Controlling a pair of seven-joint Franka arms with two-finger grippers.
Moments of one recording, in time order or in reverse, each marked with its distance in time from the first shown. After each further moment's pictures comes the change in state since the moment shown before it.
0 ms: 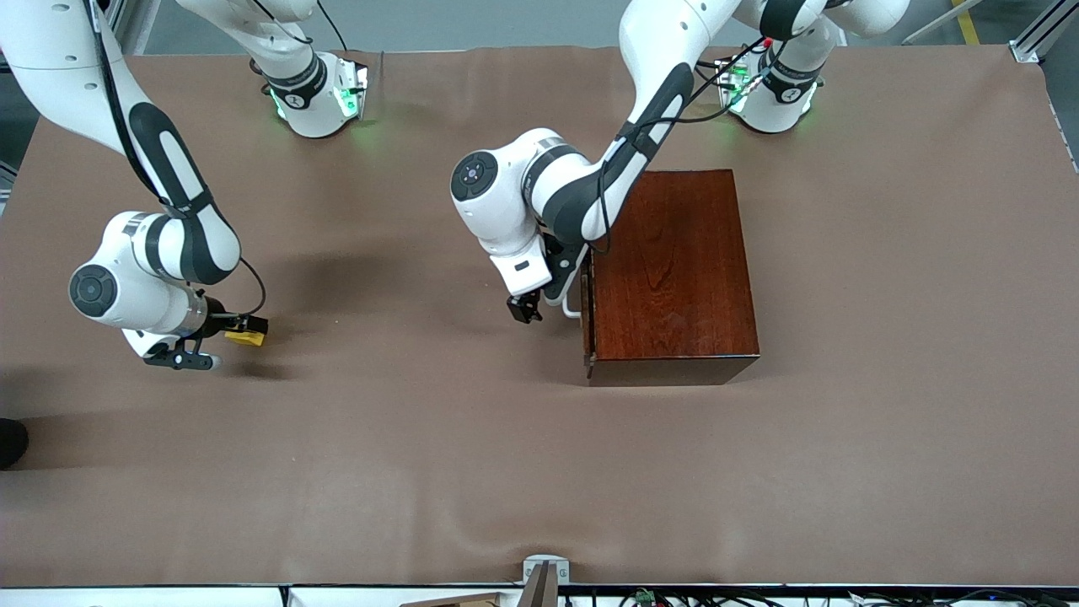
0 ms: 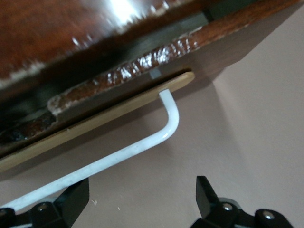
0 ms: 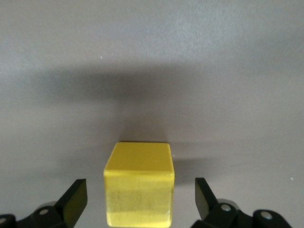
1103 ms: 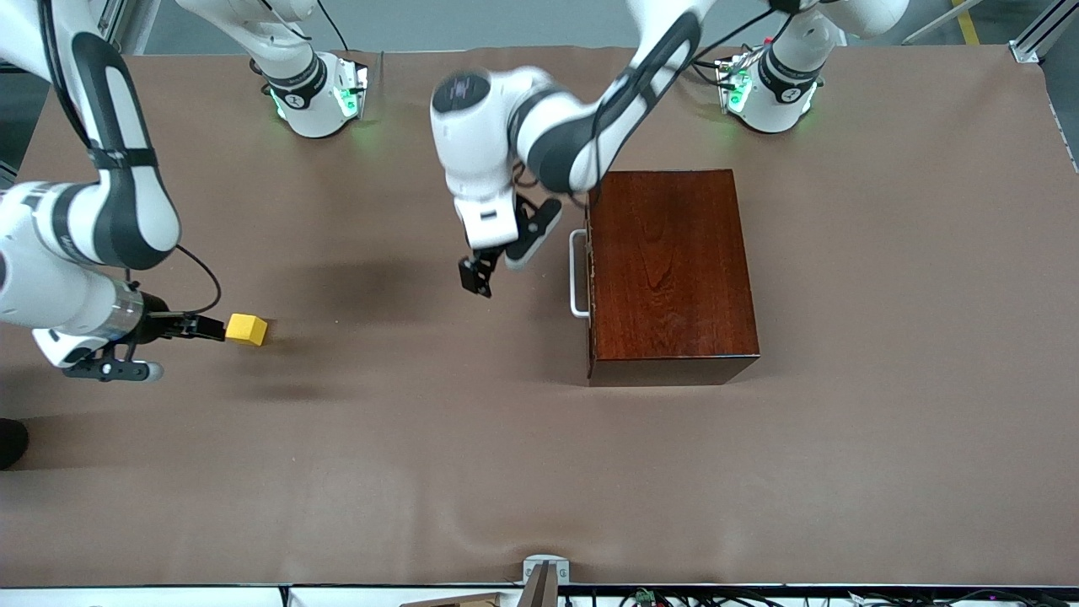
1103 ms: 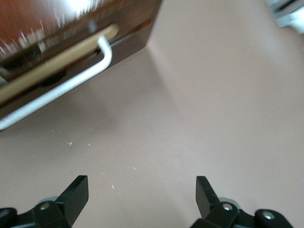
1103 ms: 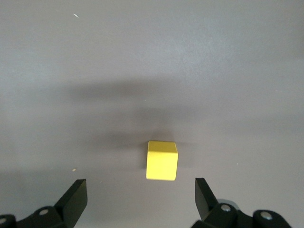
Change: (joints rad) left arm -0.021 -0.177 -0.039 0.017 -0.002 0.124 0.102; right arm 0.020 -0.141 0.028 0.281 0.000 -0.371 -0.001
